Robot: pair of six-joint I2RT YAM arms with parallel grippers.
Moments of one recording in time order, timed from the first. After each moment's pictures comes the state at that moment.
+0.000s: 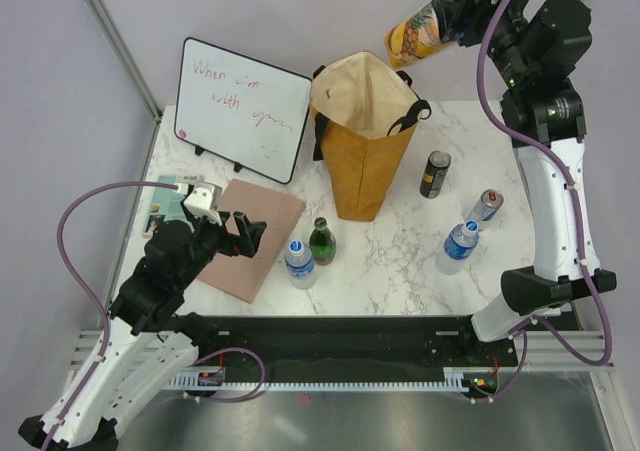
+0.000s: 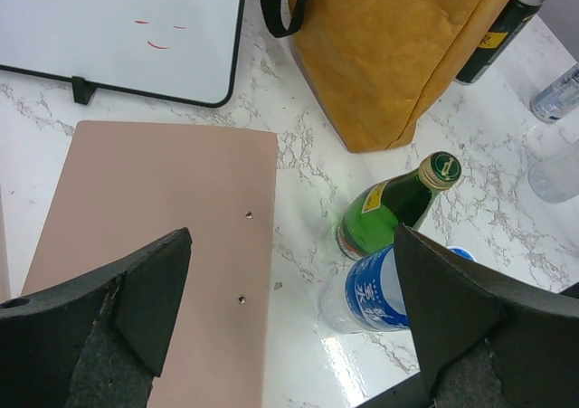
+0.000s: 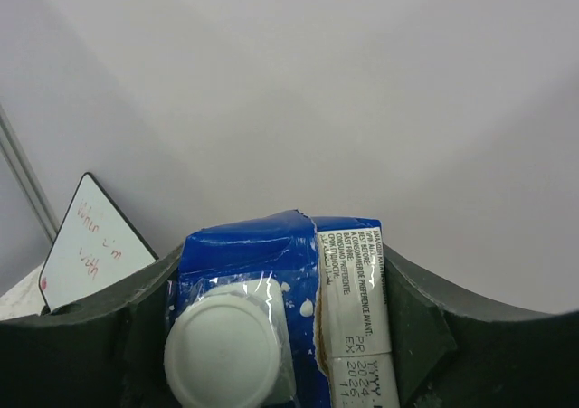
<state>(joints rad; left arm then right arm) -0.53 0.51 0.75 -0.49 -0.09 -0.22 0.19 1.59 2.24 -0.37 -0.14 0.01</state>
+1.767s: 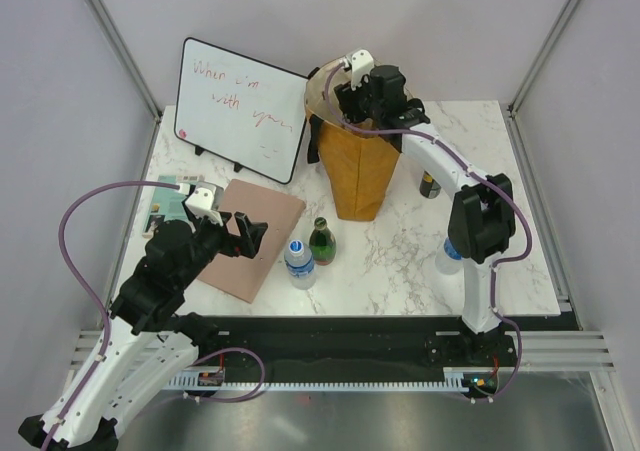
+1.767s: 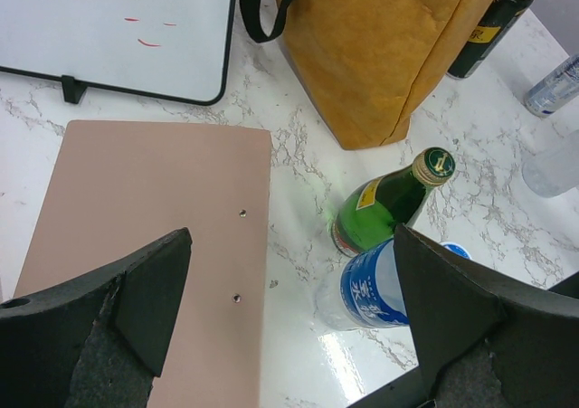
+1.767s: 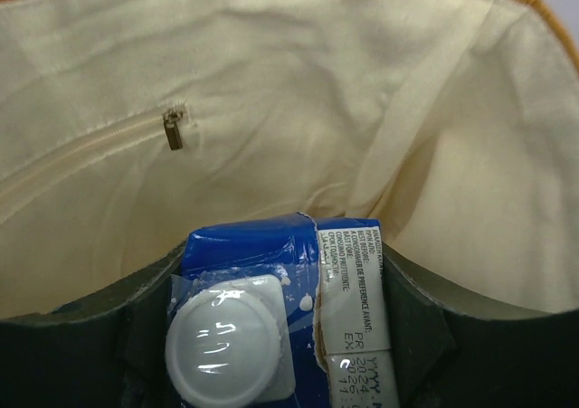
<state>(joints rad) -0.53 0.51 0.75 -0.49 -0.07 -0.22 0.43 2.06 1.90 -0.11 -0.02 -0.20</state>
